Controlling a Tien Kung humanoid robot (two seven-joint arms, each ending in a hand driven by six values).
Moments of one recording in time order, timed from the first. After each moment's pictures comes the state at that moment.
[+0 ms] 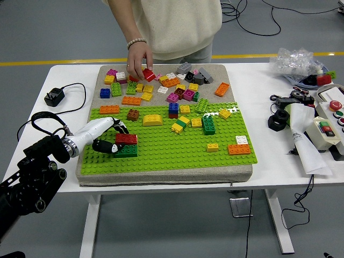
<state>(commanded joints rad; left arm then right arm) -0.54 0.16 -1.19 -0.77 2.14 -0.08 -0.31 0.19 -0.15 1.44 0.18 -0.99 -0.06 -0.18</state>
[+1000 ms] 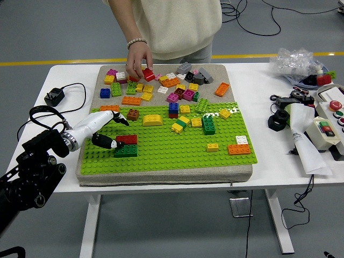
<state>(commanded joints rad) -0.56 0.16 -1.19 -0.78 2.14 -0.07 -0.32 0.19 -0.15 1.45 0.18 -0.99 -0.06 -0.18</state>
